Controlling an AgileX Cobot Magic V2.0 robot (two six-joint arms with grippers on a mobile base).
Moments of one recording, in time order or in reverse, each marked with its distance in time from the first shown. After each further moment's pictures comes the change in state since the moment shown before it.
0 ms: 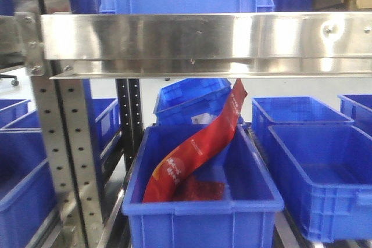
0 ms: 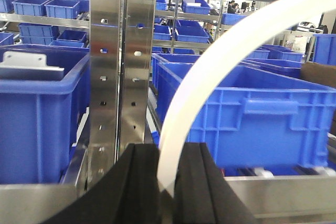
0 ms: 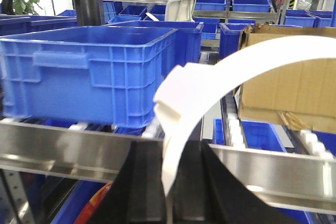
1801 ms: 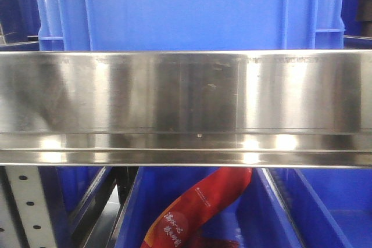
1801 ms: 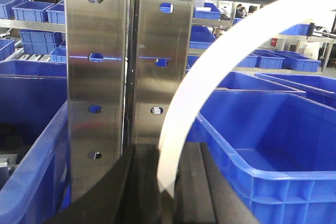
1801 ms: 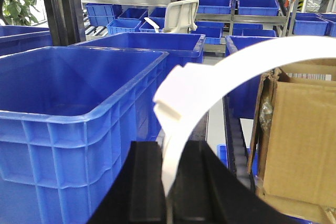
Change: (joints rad) left arm 0.000 0.000 0.000 0.000 -0.012 0.000; right arm 0.000 0.000 0.000 0.000 0.000 0.000
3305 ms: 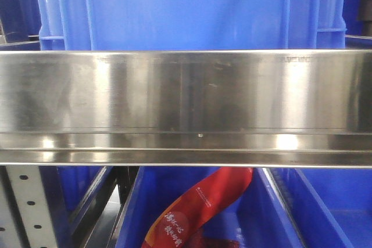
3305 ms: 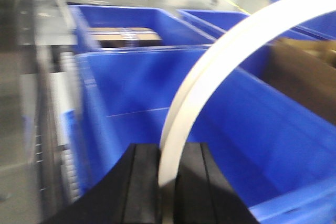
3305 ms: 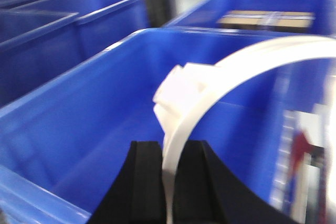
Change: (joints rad) left arm -0.107 0.541 -0.578 -0.390 0.354 0.288; right arm 0.205 0.669 -0.520 0.293 0.055 -0.137
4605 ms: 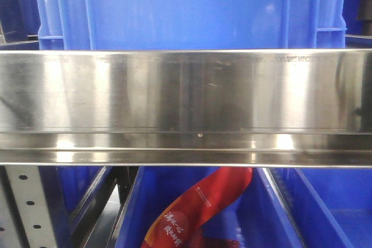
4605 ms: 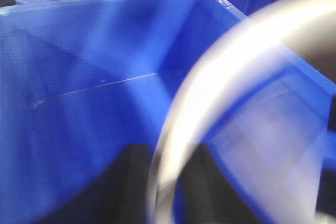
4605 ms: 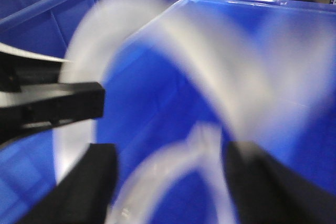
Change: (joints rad) left arm -0.282 0.613 -0.501 0.484 0.109 -0.443; right arm 0.082 0.417 -0.336 0.040 0.071 -0.008
